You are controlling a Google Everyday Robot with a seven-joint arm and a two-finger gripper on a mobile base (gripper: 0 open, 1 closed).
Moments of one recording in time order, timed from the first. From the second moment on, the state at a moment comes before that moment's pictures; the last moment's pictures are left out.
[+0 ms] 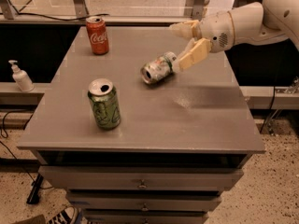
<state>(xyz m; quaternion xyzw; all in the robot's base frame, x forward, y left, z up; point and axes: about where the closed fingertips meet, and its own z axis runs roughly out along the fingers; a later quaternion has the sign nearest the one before) 0.602 -0.064 0.950 -0.55 0.60 0.39 0.42</state>
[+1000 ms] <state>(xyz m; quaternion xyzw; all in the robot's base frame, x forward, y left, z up) 0.602 -0.120 0.969 -0.55 0.61 0.35 0.46</state>
